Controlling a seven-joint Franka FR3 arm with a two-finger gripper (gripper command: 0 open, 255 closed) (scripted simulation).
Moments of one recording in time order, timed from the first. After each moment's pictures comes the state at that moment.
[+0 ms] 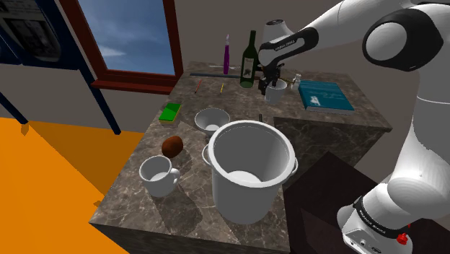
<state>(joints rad) -0.14 0.44 -0.10 -1.72 -0.16 2.18 -0.24</state>
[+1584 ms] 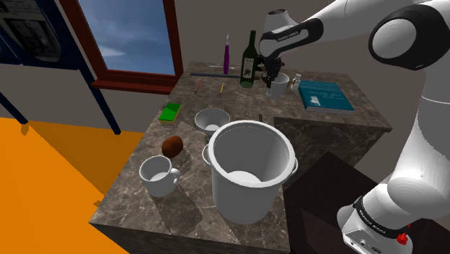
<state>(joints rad) -0.14 0.40 -0.10 -1.68 -0.16 2.11 -0.25</state>
